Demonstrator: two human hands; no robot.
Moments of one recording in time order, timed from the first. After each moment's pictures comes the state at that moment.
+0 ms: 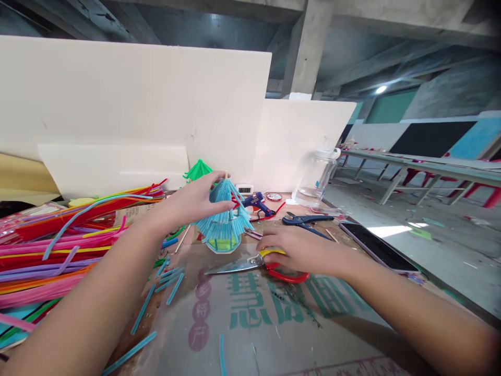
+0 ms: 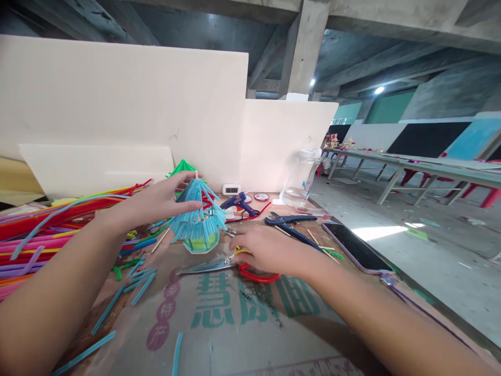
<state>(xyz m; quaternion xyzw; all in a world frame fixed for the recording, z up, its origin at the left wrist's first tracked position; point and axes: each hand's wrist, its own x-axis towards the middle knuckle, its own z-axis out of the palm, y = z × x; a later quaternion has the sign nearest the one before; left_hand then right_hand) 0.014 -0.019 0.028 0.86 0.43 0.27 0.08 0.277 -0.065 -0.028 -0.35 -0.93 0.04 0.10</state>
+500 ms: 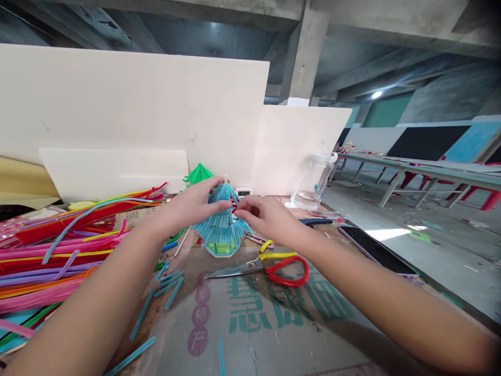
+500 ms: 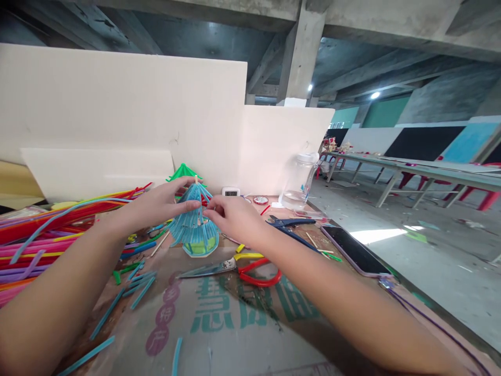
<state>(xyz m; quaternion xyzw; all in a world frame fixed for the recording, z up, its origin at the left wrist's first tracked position) 0.014 -0.016 0.027 0.86 0.42 0.28 0.10 0.220 -0.033 0.000 -0.44 -0.85 0.05 0.30</state>
